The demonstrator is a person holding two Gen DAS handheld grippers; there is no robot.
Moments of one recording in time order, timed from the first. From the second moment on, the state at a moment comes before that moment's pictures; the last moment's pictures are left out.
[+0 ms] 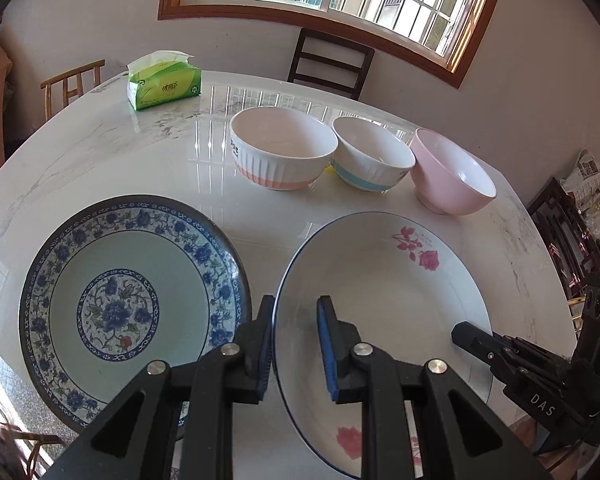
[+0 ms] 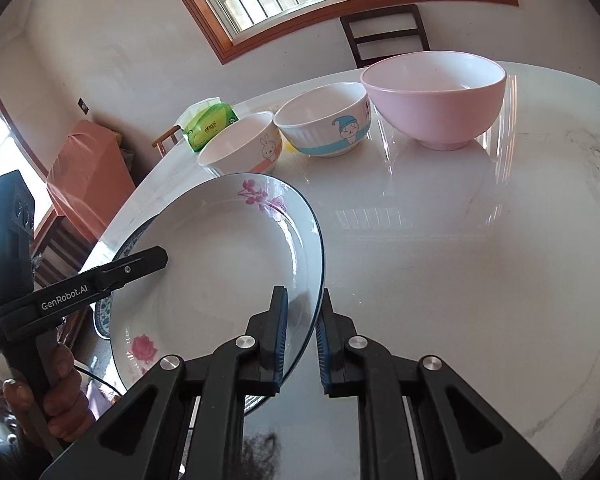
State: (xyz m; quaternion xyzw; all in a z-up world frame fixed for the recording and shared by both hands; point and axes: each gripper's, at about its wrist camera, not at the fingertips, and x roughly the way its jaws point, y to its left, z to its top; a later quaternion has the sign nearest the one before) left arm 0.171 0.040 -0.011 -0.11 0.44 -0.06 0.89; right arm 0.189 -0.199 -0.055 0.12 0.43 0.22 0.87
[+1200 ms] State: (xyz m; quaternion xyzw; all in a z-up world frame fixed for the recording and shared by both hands) left arm 0.123 0.180 -0.013 -0.17 0.41 0.07 0.89; right arm 0.190 -0.047 -0.050 0.02 0.44 0.32 0.84
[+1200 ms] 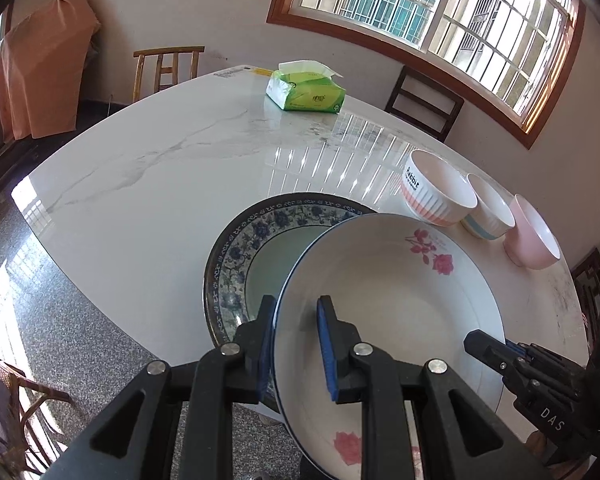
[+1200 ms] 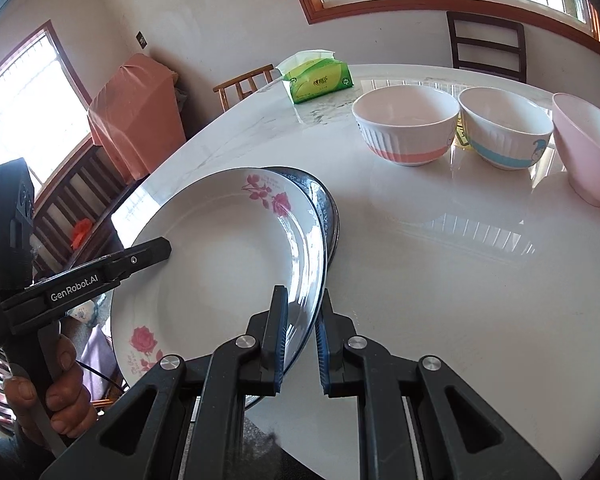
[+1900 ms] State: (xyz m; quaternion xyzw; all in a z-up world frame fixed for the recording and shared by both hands) left arm 0.152 0.204 -0.024 -0.17 0.41 0.09 0.89; right arm 0.214 -0.020 -0.061 0.01 0.43 0.32 0.85
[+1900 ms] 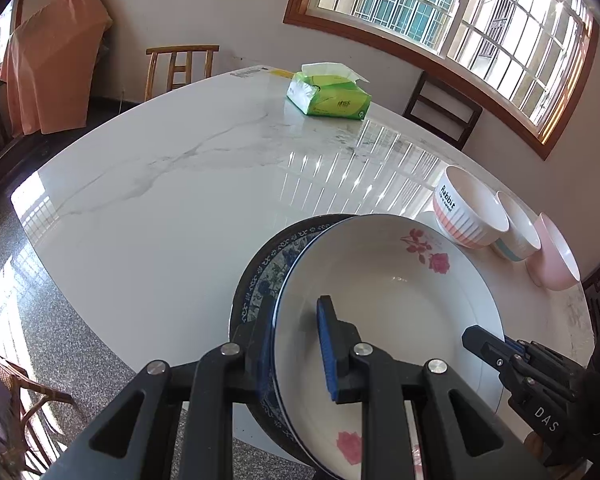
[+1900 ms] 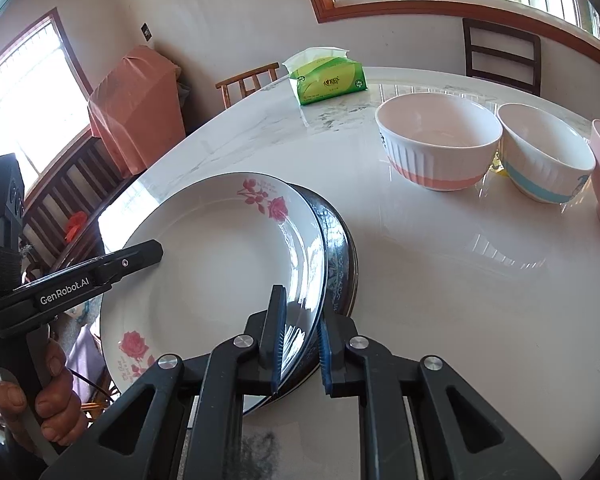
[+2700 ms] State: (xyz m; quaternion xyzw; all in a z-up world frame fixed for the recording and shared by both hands) left arm 0.157 0.215 -0.036 -0.18 0.42 0.10 0.89; right arm 0.209 -0.007 -0.067 -0.02 0.40 0.32 0.86
